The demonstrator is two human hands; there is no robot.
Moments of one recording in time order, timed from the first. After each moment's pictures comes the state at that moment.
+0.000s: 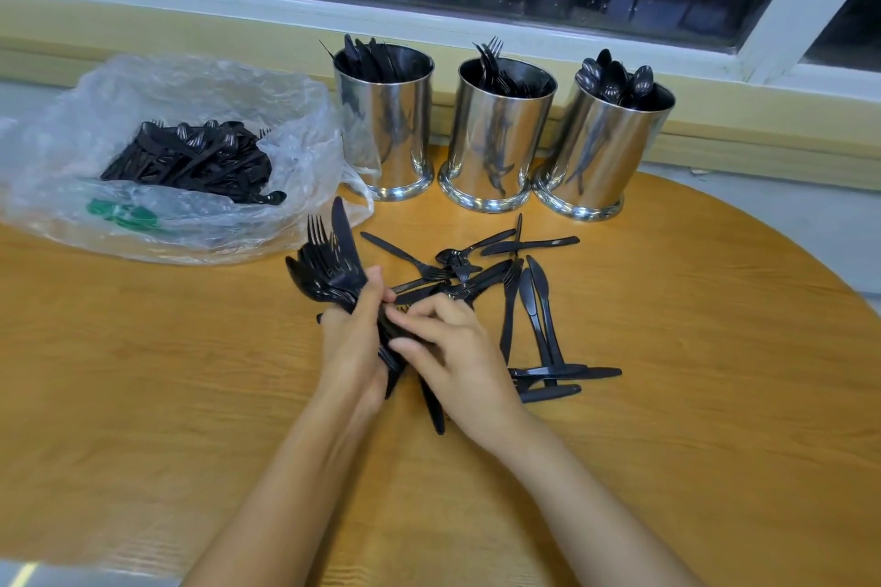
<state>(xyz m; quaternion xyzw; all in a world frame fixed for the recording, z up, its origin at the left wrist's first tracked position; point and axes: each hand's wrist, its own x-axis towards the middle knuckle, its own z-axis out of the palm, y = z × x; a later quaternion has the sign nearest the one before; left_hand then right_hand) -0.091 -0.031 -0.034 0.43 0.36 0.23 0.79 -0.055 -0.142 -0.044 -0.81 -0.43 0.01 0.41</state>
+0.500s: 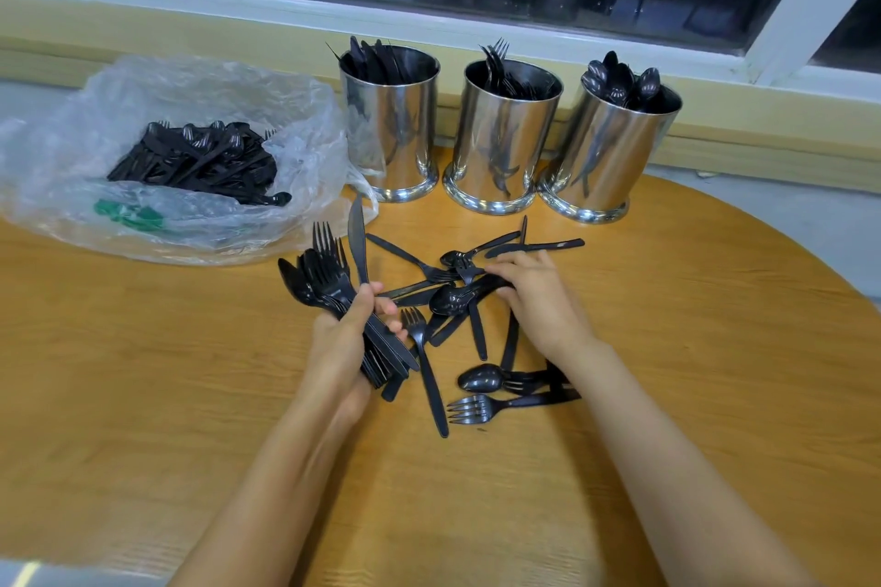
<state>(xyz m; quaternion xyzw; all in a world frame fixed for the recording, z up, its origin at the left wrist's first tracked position) -0.103 -0.017 -0.036 0.43 0.33 0.20 0.82 0.048 -0.171 -0.050 -0.91 -0.37 -0.03 0.20</state>
